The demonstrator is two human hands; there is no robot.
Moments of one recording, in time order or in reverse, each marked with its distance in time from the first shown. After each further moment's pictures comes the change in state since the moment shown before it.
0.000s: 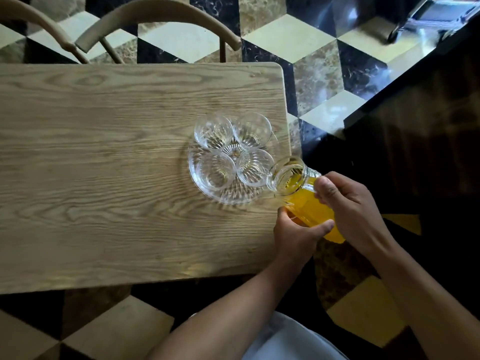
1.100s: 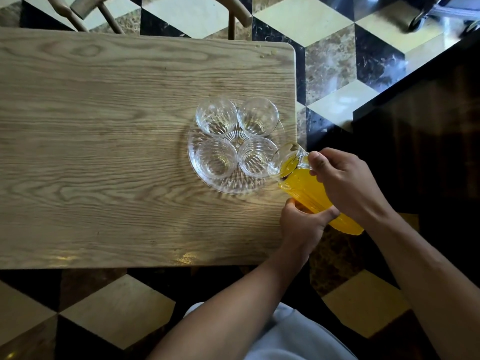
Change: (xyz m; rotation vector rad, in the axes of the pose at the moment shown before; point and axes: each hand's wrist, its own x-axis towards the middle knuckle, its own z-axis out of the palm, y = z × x) left_hand 0.006 0.007 0.017 0.104 0.100 -0.029; right_hand 0.041 -0.017 0.004 -0.296 -0.061 0.122
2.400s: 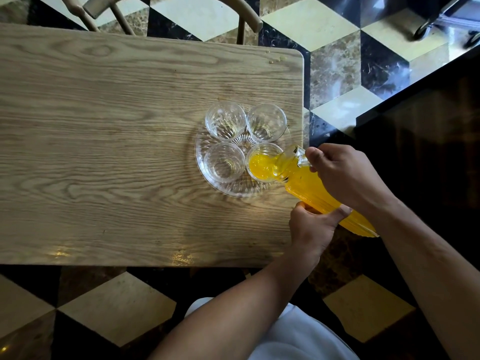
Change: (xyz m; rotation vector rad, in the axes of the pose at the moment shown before) left_hand -0.010 0.019 0.008 -0.097 -0.059 -0.081; right_hand 0.024 -0.027 0.000 -0.261 -0.061 0.032
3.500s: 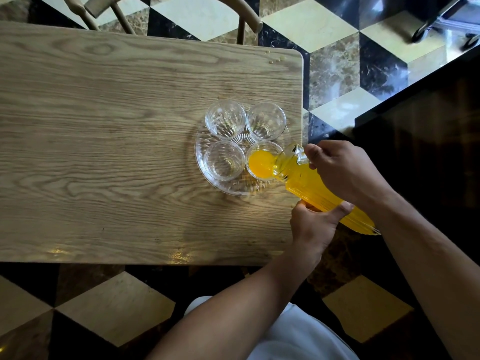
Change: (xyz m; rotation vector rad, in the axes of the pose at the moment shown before) left_hand -0.002 -0.002 0.004 0.025 0.011 -0.007; right_hand 0.000 -0.005 -0.004 -0.045 -0.009 -0.009
